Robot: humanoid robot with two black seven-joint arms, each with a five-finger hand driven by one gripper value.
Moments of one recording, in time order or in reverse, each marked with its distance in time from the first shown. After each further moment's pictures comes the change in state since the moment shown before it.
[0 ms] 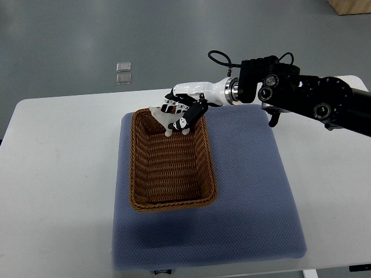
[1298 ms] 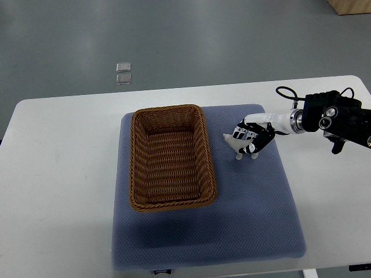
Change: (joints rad) left arm 0.004 0.000 -0.003 0.003 0.000 0.000 0.000; right arm -0.218 -0.285 0.019 0.031 -0.109 0.058 0.000
